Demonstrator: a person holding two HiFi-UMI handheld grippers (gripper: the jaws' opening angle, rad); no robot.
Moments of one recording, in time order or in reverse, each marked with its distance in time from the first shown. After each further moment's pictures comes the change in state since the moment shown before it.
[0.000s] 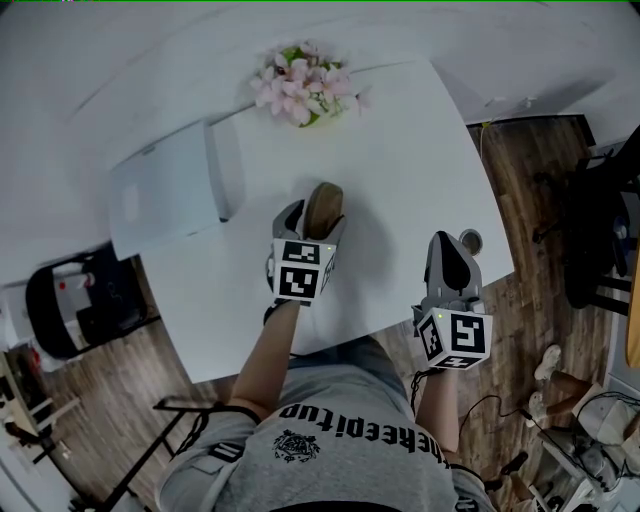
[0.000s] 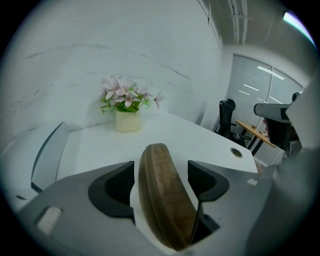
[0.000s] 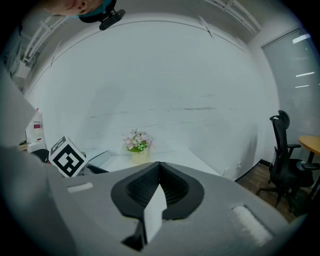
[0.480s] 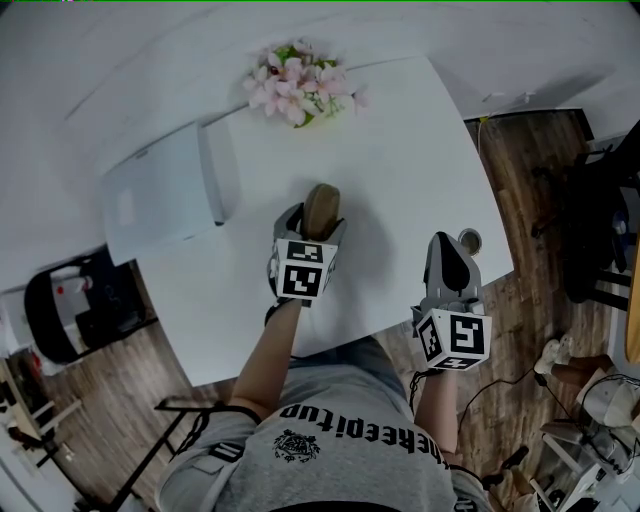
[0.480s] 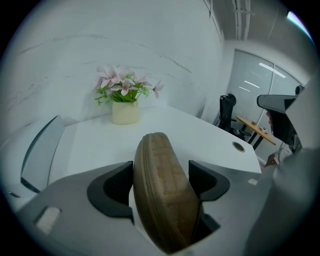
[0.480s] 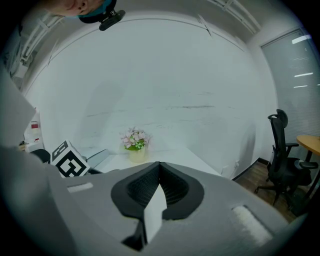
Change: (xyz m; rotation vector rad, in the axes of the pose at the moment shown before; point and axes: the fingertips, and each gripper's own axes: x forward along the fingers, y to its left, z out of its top) left arm 0.018 0.000 -0.014 0.010 0.053 -0.003; right arm 0.005 -0.005 -0.004 0.007 0.020 -0.020
